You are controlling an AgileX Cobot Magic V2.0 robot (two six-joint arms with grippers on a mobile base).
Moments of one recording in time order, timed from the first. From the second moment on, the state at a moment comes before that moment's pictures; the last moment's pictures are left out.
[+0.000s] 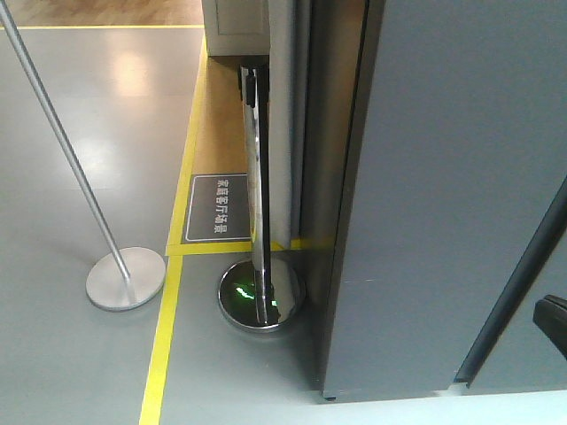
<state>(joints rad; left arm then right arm) 0.10 -0.01 0.02 -0.59 0.13 0.52 -0.12 0.37 -0.45 0.87 0.69 -0.96</state>
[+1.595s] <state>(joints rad) 0.10 -0.01 0.02 0.09 0.11 -0.32 -0.12 0.37 -0.45 0.87 0.69 -0.96</state>
